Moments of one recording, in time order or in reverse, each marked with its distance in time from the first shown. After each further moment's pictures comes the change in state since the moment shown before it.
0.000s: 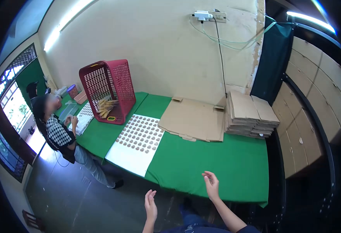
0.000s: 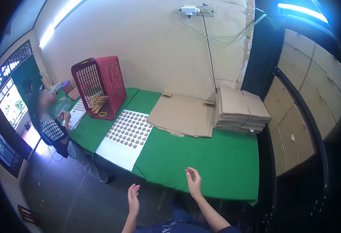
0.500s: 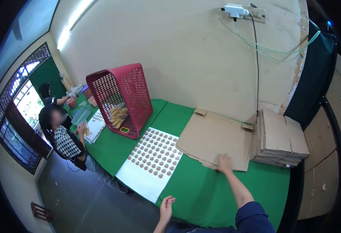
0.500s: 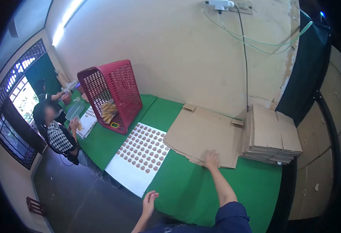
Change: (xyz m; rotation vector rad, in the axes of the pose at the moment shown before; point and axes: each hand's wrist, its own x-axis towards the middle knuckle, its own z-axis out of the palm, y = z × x) left_hand 0.165 -0.018 0.076 0.000 -0.021 -0.109; right_hand 0.345 0.160 0.058 -1.388 -0.369 0.073
